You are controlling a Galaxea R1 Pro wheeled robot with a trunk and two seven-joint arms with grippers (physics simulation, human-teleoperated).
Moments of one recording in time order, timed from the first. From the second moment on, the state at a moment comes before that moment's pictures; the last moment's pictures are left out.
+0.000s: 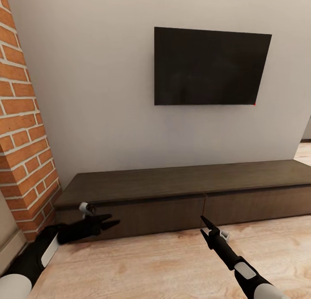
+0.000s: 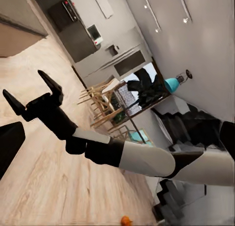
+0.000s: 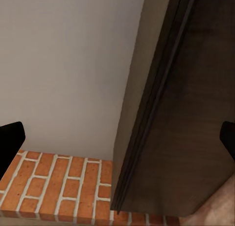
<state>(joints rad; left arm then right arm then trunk) -0.53 0.27 -0.03 -0.83 0.44 0.87 -1.57 -0.60 -0.09 -0.51 -0.17 -0.67 0.32 0.94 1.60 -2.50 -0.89</state>
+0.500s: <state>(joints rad) -0.38 0.28 0.00 -1.22 0.52 0.99 -1.57 -0.60 -0.09 -0.51 -0.17 -0.67 0.32 0.94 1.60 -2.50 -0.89</state>
